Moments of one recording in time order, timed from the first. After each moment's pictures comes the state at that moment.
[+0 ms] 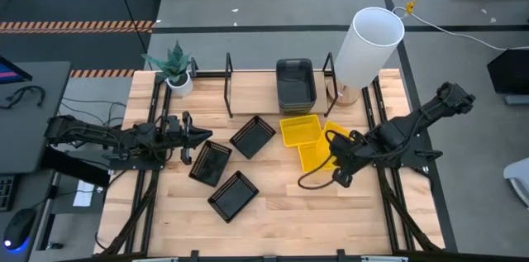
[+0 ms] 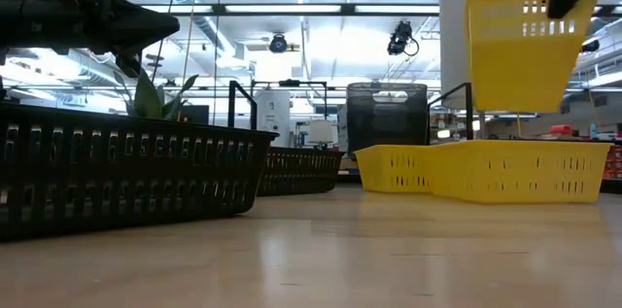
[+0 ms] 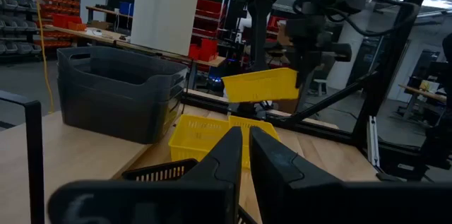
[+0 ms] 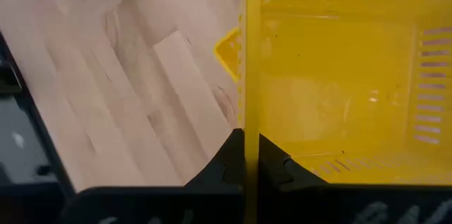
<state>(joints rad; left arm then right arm) -0.11 0.40 0.01 0.50 -0.29 -0.20 0.49 1.20 1.10 -1.12 0.20 1.03</state>
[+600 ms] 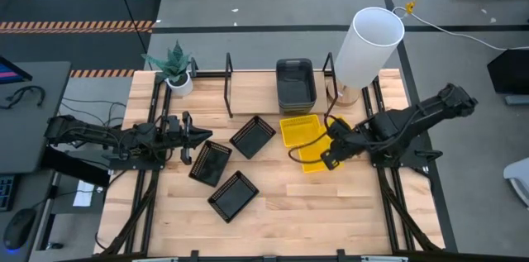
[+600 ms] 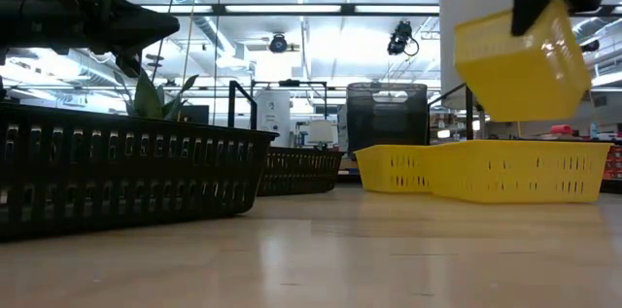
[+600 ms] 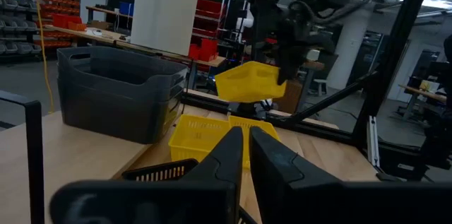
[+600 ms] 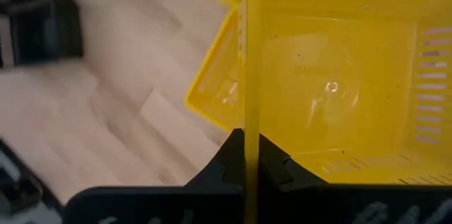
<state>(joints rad) -0.11 0.40 0.01 0.50 -0.29 -0.20 0.35 1.20 1.10 -1.12 0.23 1.28</state>
